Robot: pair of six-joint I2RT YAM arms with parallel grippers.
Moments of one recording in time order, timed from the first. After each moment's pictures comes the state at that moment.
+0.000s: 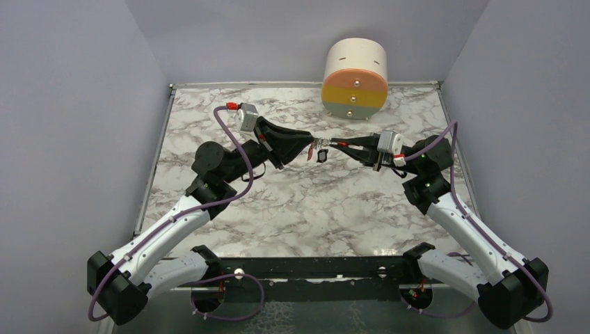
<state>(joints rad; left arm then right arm) -0.68 0.99 0.86 0.51 0.41 -0.54 0.46 0.97 0.80 0.53 -0.90 -0.29</state>
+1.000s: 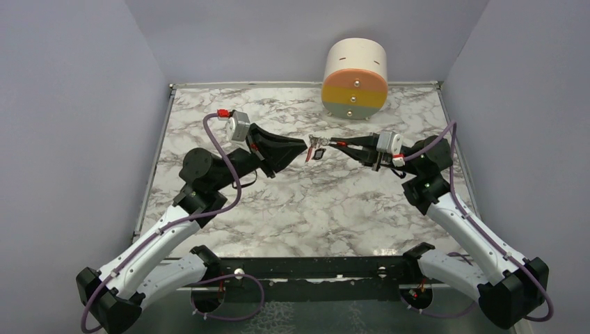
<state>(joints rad) -0.68 0.89 0.86 0.40 0.45 -0.49 0.47 0.97 0.80 0.53 -0.89 -0.29</state>
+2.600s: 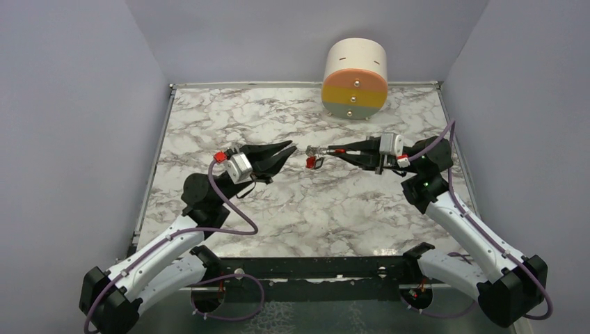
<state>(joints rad) -0.68 0.81 0.58 0.73 0.36 0.01 0.47 0.99 0.80 0.59 -1.00 -0.20</state>
